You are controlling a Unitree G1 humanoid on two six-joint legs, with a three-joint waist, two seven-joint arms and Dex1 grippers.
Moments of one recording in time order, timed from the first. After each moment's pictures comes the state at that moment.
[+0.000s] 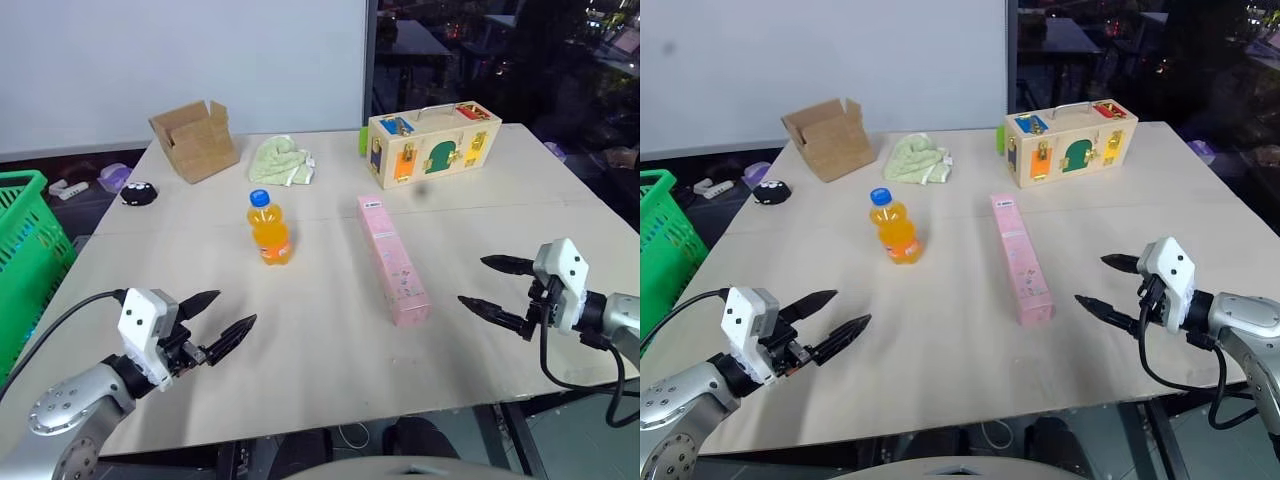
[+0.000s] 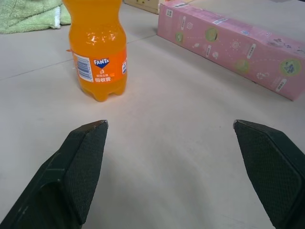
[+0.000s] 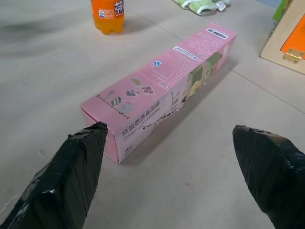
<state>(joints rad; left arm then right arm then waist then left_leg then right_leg) 0.46 0.64 0.44 -0.53 -0.62 0.43 -0.74 0.07 -0.81 -0.21 -0.45 0.53 0.50 0.90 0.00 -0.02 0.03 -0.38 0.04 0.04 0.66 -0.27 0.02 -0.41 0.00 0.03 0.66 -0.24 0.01</state>
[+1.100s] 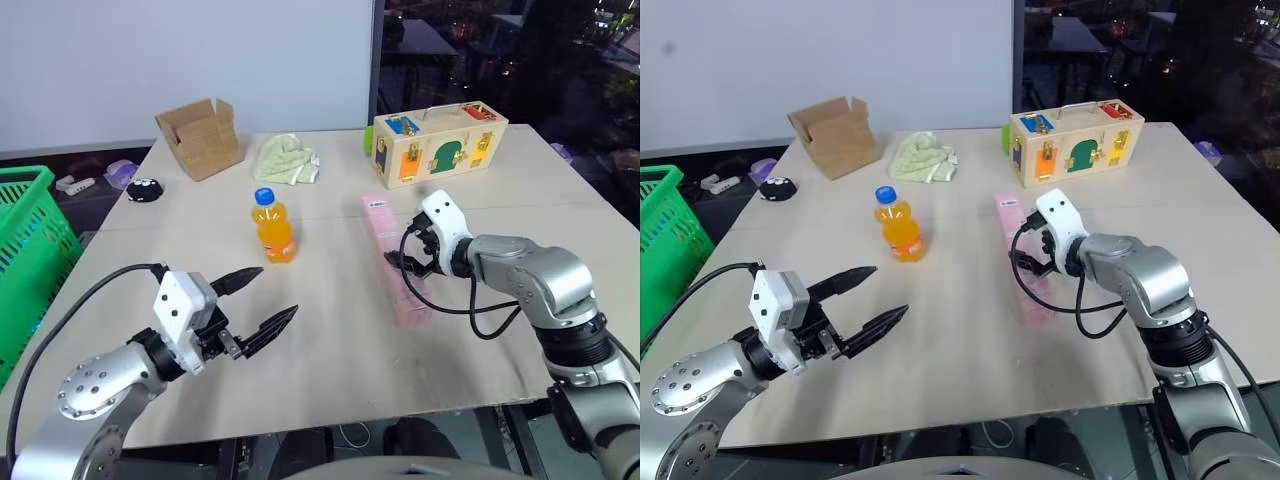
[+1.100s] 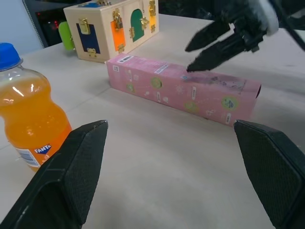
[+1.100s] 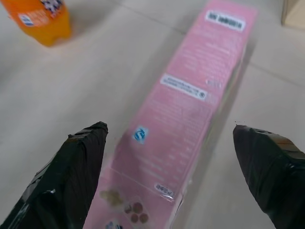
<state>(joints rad) 0.38 0.65 0.33 -0.72 -0.61 0.41 -0.72 -0.60 -0.38 0.19 -0.24 0.43 1.23 0.32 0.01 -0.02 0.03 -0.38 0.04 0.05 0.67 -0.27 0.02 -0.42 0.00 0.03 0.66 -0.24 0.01</state>
